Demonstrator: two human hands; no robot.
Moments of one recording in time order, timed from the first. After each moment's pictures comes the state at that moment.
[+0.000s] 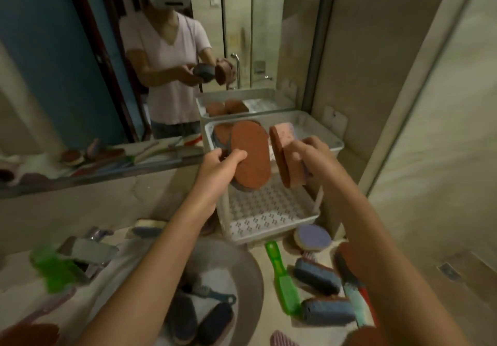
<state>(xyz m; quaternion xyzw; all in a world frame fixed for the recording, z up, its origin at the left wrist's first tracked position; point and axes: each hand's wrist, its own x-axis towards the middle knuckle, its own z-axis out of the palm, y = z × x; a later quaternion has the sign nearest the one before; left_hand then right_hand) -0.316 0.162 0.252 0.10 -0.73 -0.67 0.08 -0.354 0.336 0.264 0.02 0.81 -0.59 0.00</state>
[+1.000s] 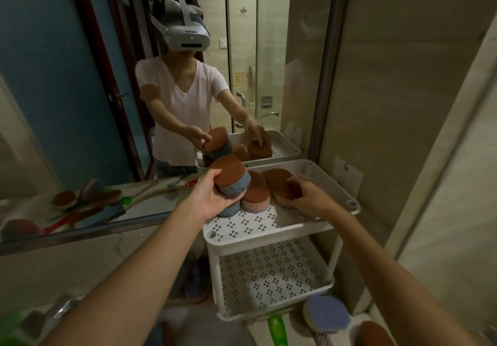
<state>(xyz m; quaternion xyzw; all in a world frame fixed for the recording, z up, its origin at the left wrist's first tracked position) -0.467 0.138 0.254 0.18 -0.36 -0.91 -0.08 -0.507 0.355 0.225 -0.14 0.93 -0.35 0.04</state>
